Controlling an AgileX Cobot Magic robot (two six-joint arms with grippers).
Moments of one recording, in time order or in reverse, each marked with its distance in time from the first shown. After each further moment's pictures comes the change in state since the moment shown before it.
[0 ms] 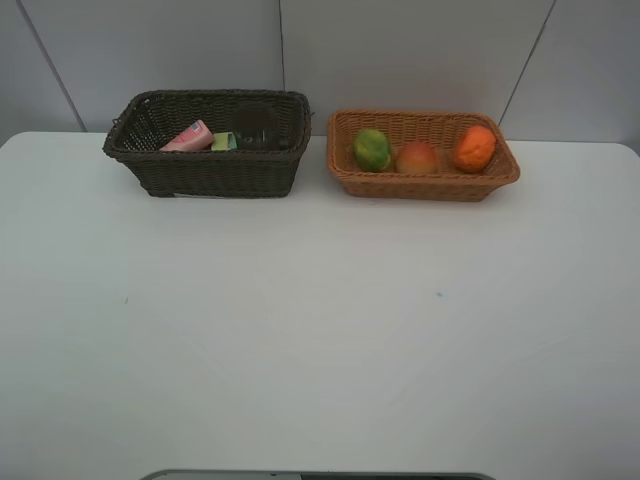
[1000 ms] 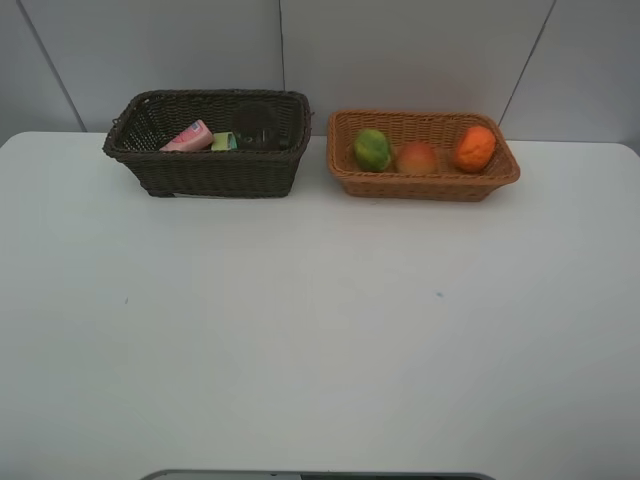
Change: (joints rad) left arm 0.000 0.394 -0.220 0.019 -0.030 0.000; right arm 0.000 0.000 0.000 0.000 0.000 0.000
